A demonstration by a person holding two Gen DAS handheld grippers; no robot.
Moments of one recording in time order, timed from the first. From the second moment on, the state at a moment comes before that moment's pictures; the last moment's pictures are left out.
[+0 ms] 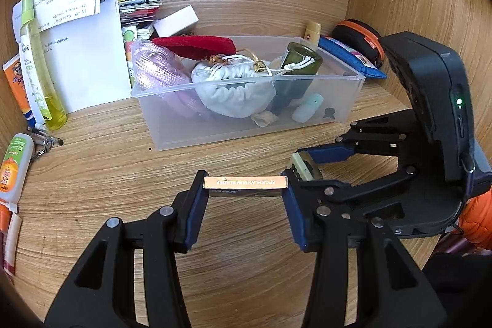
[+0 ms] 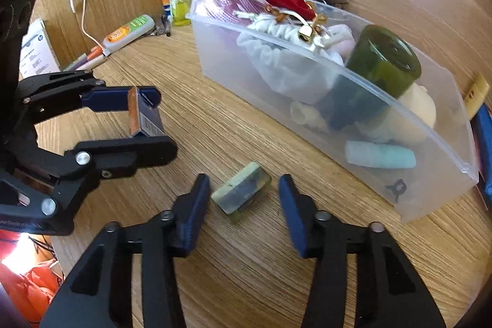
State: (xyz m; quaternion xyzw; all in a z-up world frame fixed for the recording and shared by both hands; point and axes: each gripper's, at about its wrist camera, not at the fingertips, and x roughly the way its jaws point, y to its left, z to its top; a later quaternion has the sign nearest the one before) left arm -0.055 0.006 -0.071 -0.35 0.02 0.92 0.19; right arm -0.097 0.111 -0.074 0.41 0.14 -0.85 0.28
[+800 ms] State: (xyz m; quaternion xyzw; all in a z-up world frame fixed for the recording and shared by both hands) left arm -0.061 0.016 -0.025 -0.31 0.04 0.93 0.17; right arm -0.082 0.161 -0.005 0.35 0.09 -0.90 0.24
